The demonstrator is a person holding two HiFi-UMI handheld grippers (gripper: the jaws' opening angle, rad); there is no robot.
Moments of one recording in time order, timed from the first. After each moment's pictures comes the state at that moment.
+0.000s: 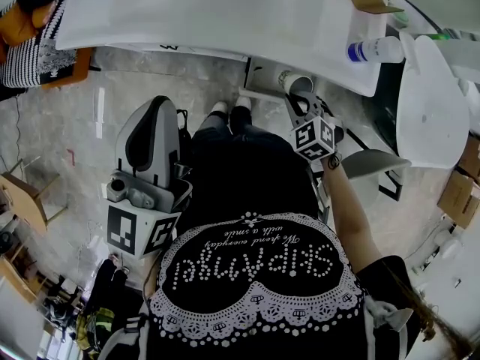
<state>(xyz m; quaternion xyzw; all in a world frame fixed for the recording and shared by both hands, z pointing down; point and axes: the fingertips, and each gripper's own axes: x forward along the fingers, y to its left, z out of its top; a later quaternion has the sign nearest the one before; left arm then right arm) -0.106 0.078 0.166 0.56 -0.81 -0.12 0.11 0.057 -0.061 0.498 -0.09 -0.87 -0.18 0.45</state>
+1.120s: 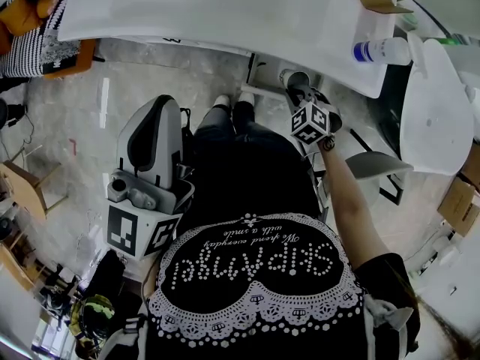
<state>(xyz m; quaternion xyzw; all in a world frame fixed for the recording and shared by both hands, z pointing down) -0.093 0.073 0.172 0.55 -0.82 -0.10 0.13 0.064 -0.066 0.569 -0.15 -0.83 -0.19 0.50</state>
